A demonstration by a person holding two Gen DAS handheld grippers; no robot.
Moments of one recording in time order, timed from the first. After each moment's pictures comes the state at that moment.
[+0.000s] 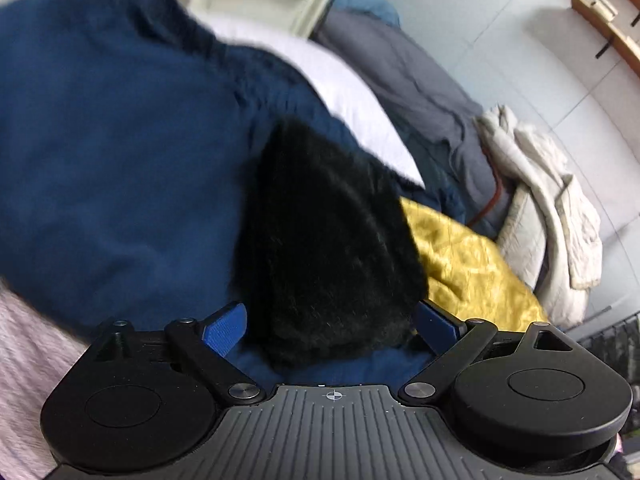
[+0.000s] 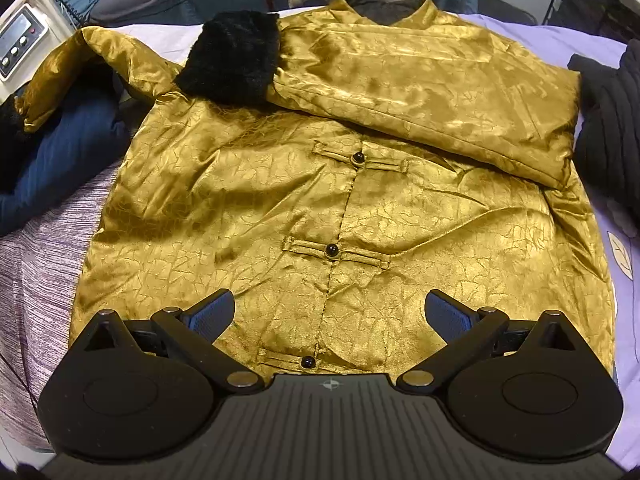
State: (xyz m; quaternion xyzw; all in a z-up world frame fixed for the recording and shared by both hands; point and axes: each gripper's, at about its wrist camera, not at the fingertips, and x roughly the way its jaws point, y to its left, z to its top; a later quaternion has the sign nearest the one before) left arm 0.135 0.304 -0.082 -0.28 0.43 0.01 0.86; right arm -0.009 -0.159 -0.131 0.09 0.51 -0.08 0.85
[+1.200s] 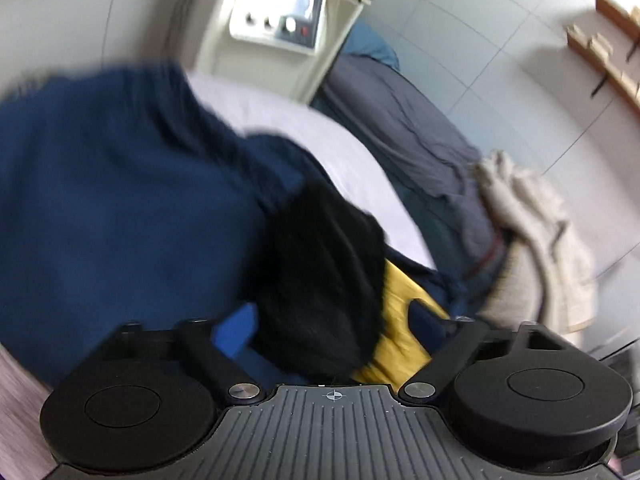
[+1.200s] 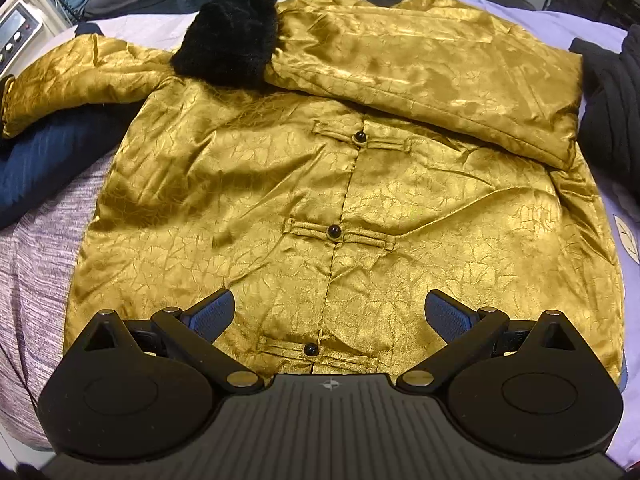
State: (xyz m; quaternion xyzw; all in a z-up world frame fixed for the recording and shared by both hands) left arm 0.141 0.355 -0.039 -0.30 0.37 0.02 0.88; right arm -0.010 -0.156 -0.143 0.10 0.52 -0.08 0.84
